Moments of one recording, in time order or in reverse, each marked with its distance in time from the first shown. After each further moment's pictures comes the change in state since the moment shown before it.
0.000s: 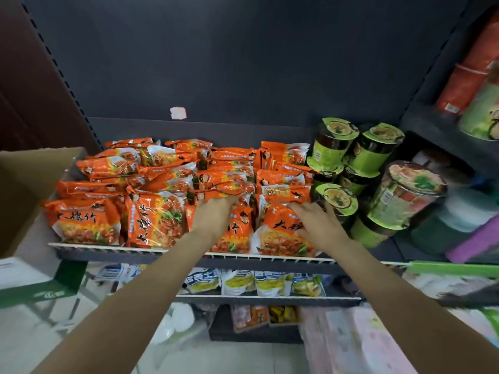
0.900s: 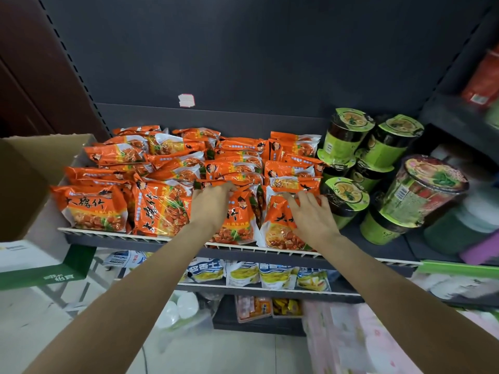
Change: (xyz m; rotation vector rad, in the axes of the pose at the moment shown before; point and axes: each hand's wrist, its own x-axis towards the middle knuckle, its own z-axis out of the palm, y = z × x) left_hand -0.002 -0.009 0.000 -0.076 0.126 -0.091; right_hand 0.018 -0.016 0.028 -0.262 0.162 -0.047
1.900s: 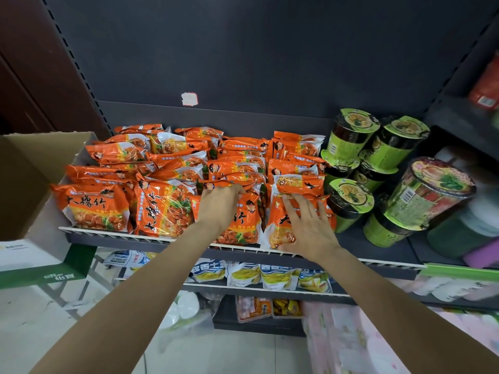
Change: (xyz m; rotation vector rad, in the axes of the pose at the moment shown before) left_hand 0.004 0.003 0.001 -0.002 -0.077 0.032; right_hand -0.009 -0.014 0.010 0.130 -0.035 -0.002
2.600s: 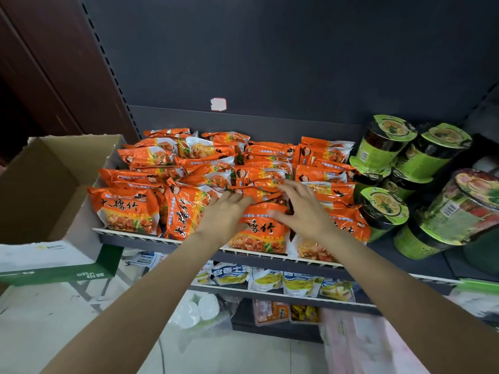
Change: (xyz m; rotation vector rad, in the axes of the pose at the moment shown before) left_hand -0.012 -0.056 -0.024 0.275 -0.180 0.178; right_hand 0.057 -0.053 -0.045 0.534 0.019 -0.030
